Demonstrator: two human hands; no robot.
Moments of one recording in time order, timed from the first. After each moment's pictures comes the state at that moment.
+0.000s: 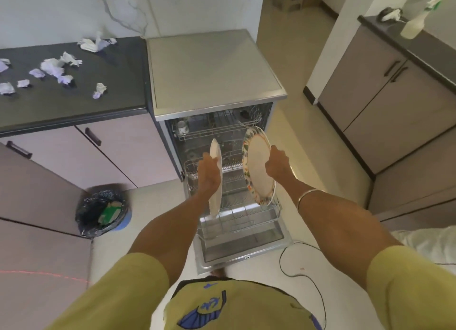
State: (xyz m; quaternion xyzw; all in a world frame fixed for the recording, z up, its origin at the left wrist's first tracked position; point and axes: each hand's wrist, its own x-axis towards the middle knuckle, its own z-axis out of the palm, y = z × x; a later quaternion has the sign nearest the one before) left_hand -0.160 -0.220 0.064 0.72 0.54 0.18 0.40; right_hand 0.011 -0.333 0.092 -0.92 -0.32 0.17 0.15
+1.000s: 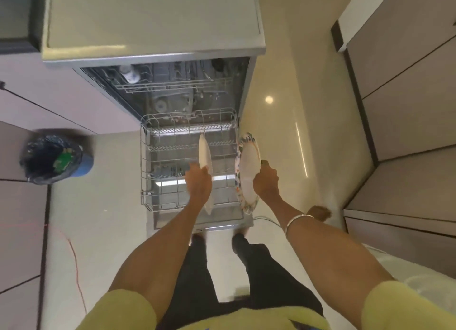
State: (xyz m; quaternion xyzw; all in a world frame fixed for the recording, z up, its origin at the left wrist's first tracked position) left_hand 0.050 -0.308 -0.102 0.59 0.70 0.06 0.39; right_hand 0.210 -0.403 -0.070 -0.89 -0.25 0.36 0.15
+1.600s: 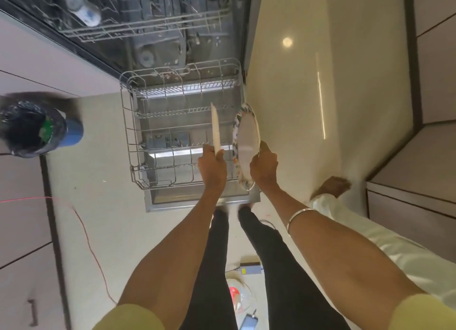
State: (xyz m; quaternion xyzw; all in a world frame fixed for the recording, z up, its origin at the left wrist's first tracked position) left_hand 0.107 -0.331 -0.210 0.57 0.71 0.09 0.40; right_hand 0.221 -0.389 -0.182 -0.87 -0.23 0.38 0.22
